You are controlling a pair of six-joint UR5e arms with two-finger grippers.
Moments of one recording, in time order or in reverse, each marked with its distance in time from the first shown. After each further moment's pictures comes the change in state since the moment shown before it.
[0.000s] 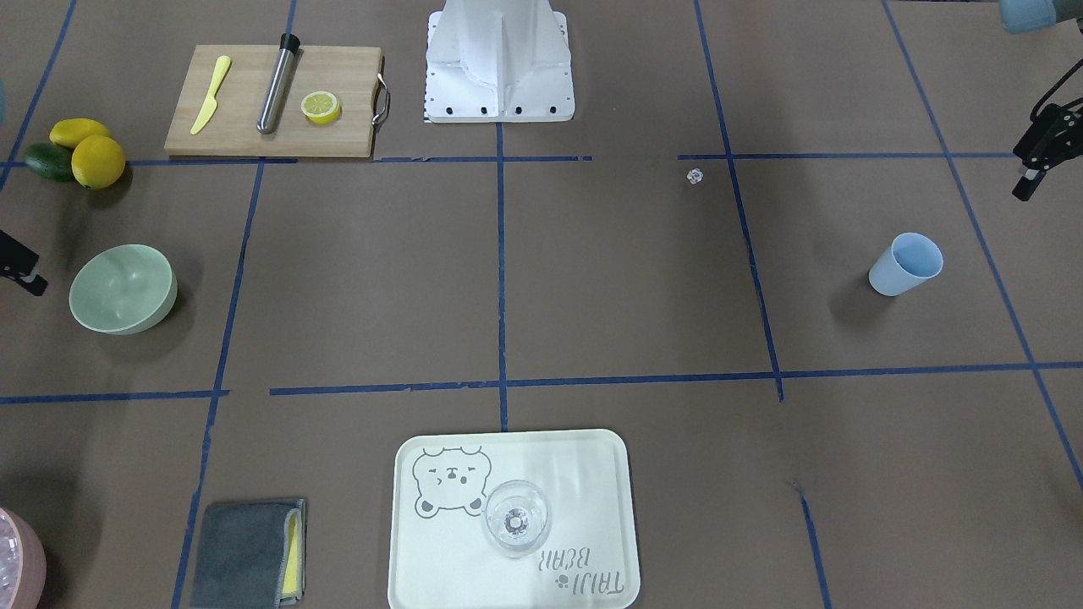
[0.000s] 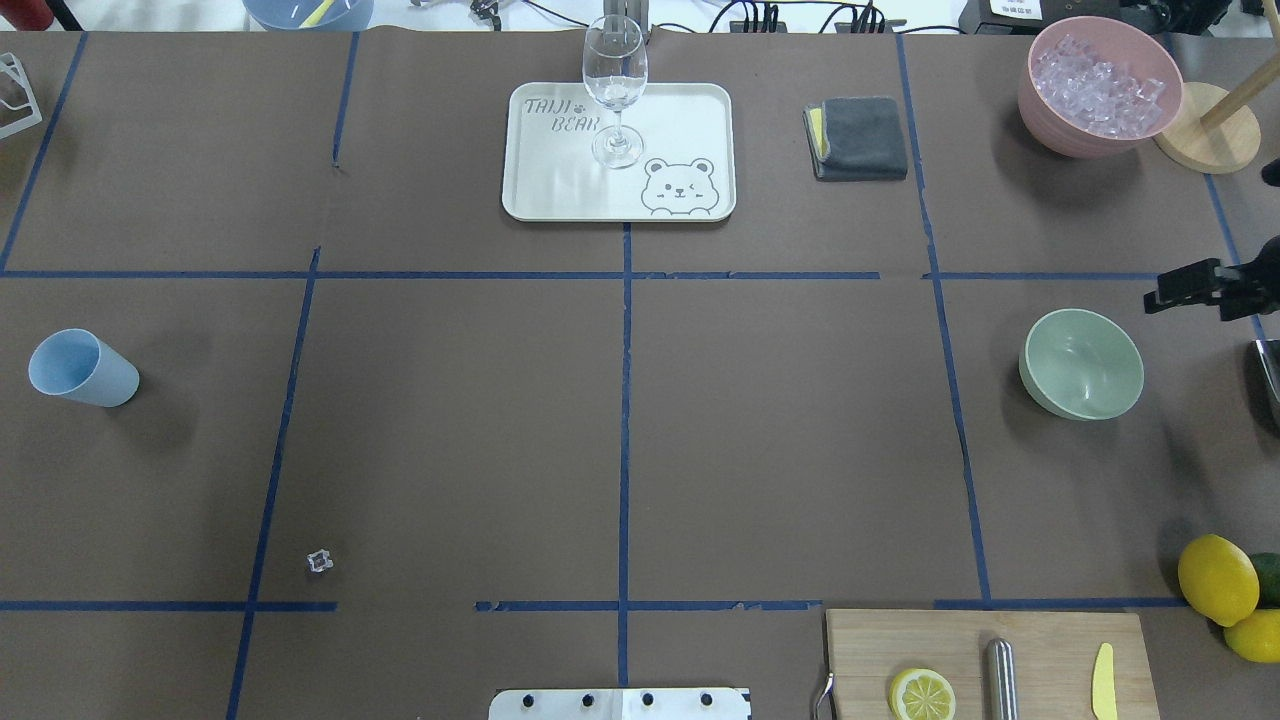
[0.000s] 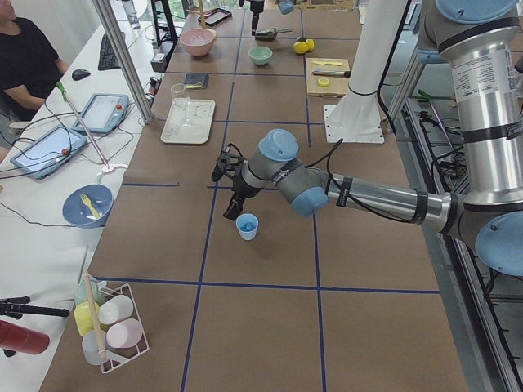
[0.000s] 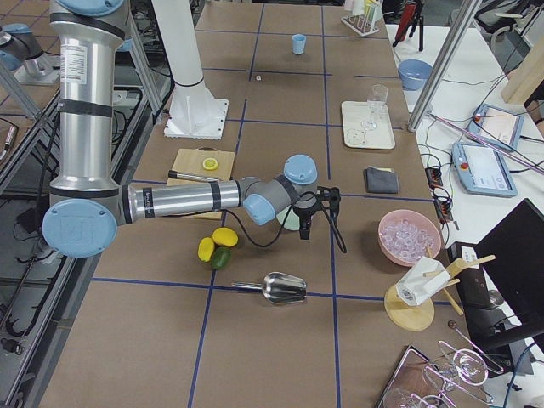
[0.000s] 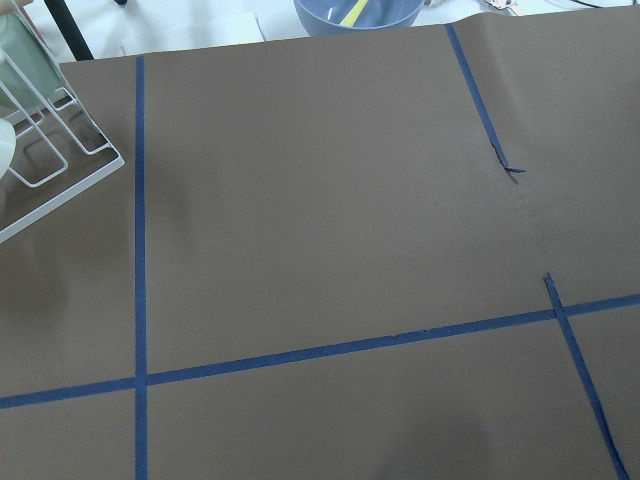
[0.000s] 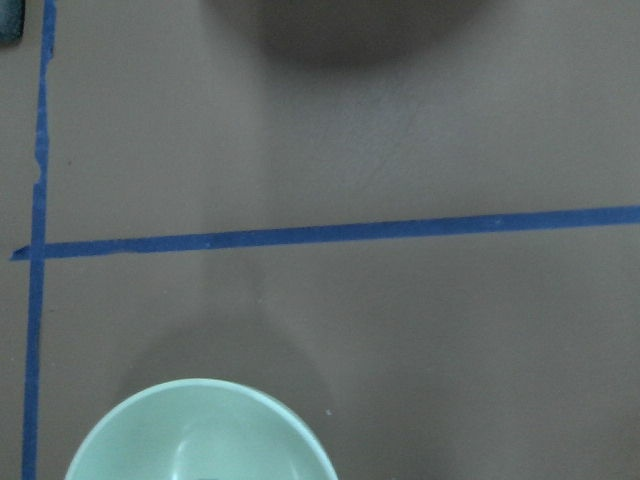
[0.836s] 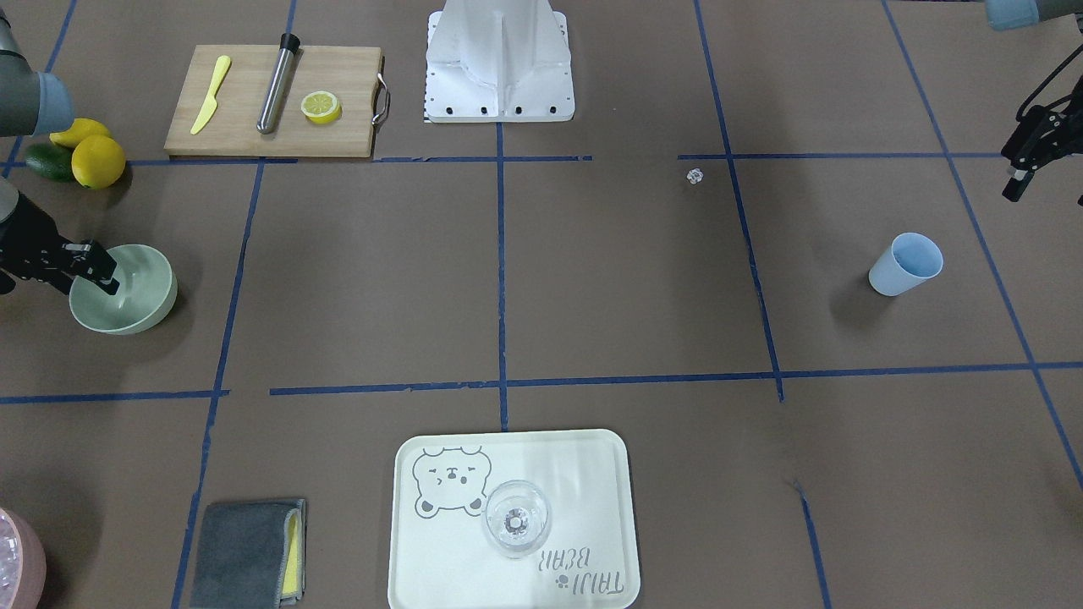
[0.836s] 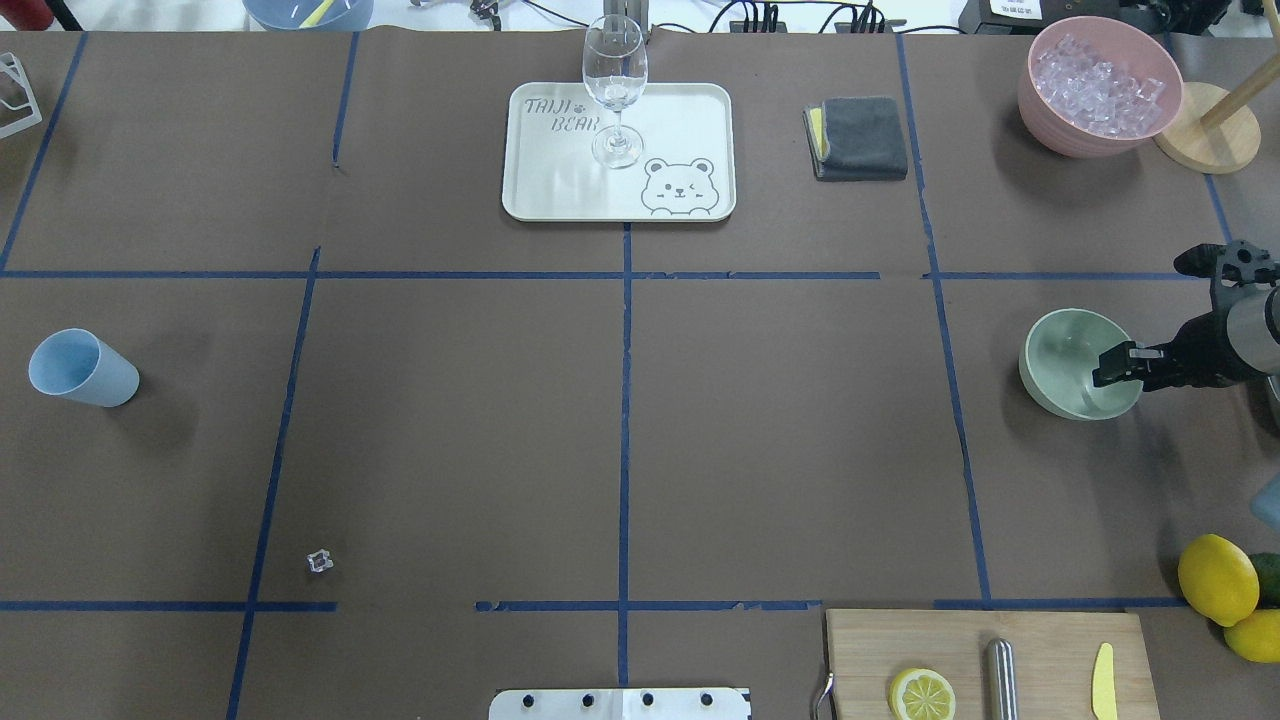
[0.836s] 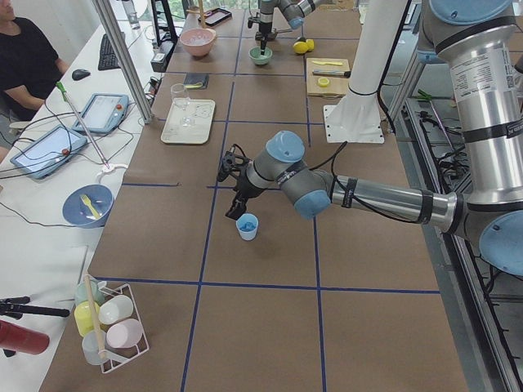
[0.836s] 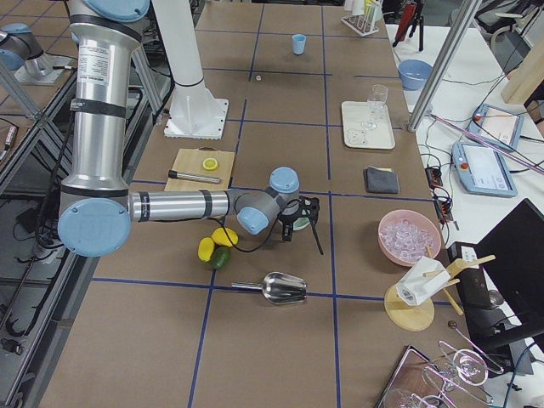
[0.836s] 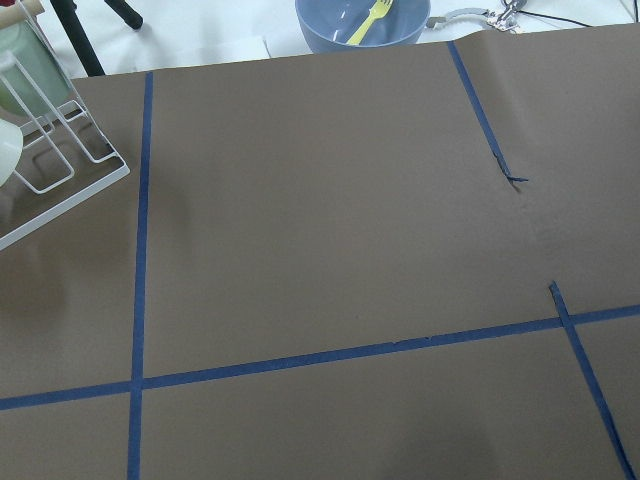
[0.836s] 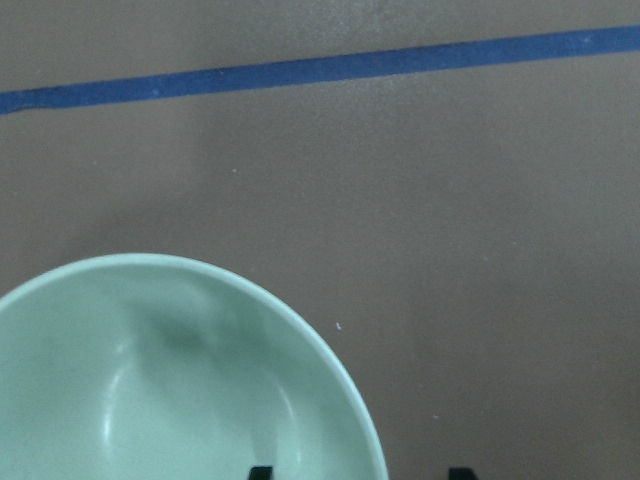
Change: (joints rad) left arm 0.032 0.015 -0.005 -0.035 0.036 -0.036; right arm -0.162 -0.029 -0.071 0.106 -0.081 0.112
